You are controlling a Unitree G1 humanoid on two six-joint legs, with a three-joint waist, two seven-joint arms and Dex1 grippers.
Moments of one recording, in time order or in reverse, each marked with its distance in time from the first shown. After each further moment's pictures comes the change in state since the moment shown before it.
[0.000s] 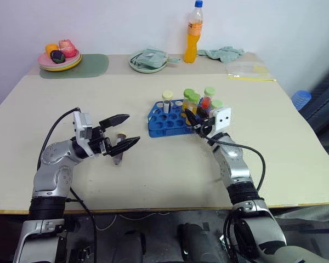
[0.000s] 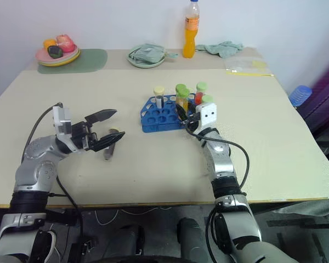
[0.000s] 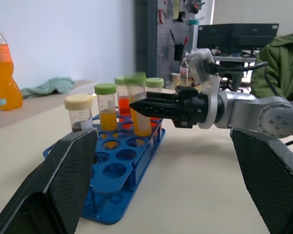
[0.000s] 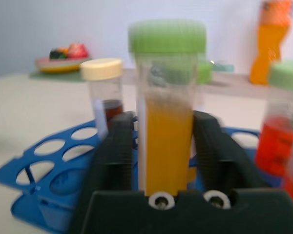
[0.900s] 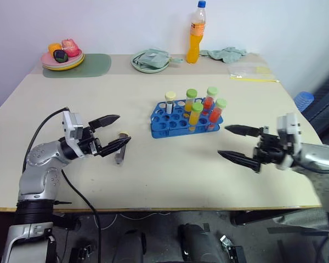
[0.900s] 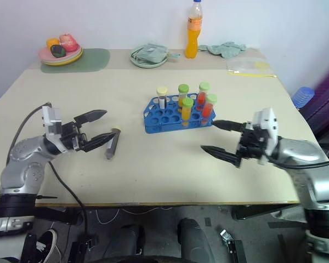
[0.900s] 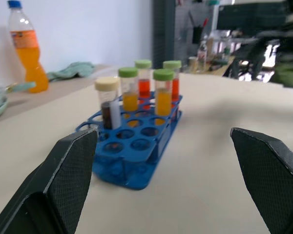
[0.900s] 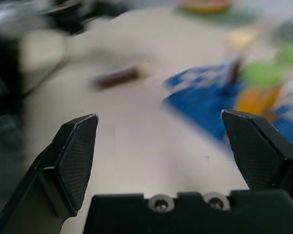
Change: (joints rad) left arm 0.044 0.111 0.045 -0.068 0.008 0.059 0.057; right arm 0.388 -0.861 -0.197 -0.718 0.587 0.680 0.800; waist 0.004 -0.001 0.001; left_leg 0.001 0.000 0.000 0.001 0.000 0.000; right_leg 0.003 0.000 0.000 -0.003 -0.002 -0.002
